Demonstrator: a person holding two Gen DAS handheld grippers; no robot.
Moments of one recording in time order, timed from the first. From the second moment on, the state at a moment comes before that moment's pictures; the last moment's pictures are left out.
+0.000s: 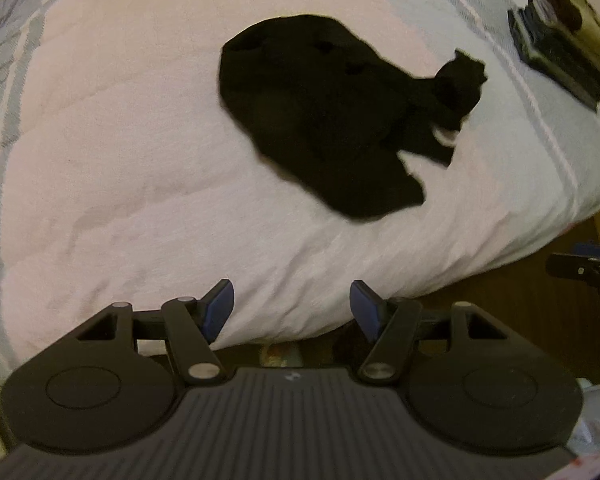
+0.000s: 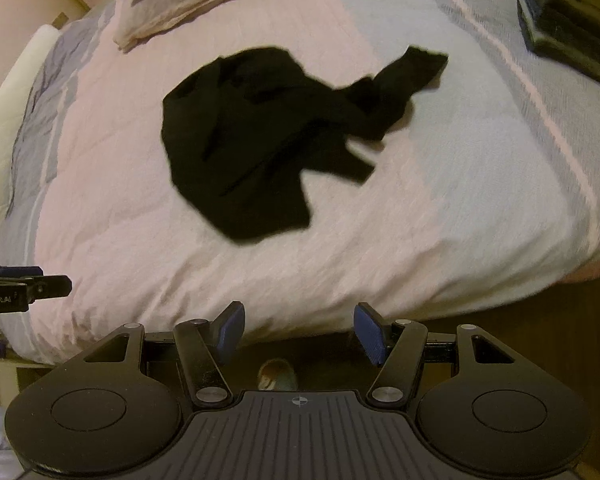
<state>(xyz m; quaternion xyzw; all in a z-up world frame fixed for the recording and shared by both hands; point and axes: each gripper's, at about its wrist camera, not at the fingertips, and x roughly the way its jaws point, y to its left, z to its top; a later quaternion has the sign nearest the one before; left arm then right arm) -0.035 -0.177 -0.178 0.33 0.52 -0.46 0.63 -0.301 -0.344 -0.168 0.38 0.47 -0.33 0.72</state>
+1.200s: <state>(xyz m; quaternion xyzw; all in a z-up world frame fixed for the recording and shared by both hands) 0.229 -0.196 -0.270 0.32 0.40 -0.33 0.79 -0.379 -0.535 -0.291 0.47 0.35 -0.53 0.61</state>
